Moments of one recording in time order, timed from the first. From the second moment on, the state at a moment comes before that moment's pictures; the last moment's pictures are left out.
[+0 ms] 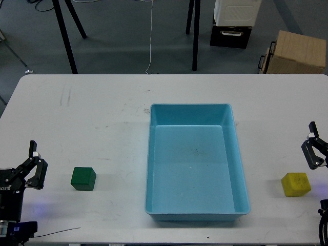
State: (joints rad) left arm 0.51 0.09 -1.50 -1.75 -0.20 -0.49 -0.12; right arm -0.39 -0.23 1.53 1.66 0.27 0.44 0.13
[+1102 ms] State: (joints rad) left arm 0.48 0.02 -1.48 -1.75 -0.20 -0.49 -0.12; right arm 0.86 -1.11 0.41 1.61 -0.52 0.27 -0.10
